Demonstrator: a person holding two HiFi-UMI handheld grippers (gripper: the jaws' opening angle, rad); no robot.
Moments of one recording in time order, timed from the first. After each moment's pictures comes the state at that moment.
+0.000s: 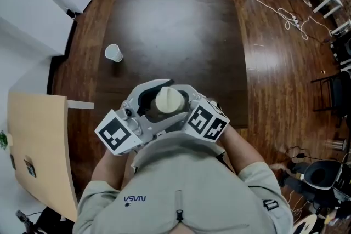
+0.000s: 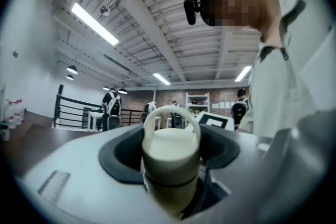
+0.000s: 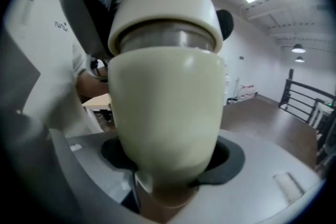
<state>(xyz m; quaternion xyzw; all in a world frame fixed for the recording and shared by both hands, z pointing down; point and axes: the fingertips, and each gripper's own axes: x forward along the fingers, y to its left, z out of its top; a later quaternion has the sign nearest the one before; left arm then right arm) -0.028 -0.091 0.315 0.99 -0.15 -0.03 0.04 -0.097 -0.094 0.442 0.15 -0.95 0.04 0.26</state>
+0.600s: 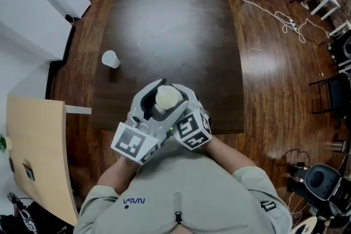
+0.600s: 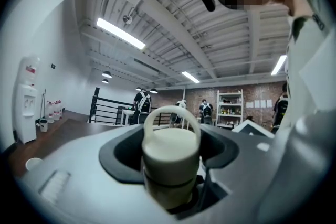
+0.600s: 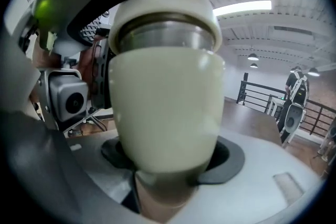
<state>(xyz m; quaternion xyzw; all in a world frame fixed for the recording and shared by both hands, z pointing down) -0.023 -0.126 0.340 0.95 -0.32 -0.01 0.05 -0.069 -0.142 0.455 0.36 -0.90 0.03 0.24</state>
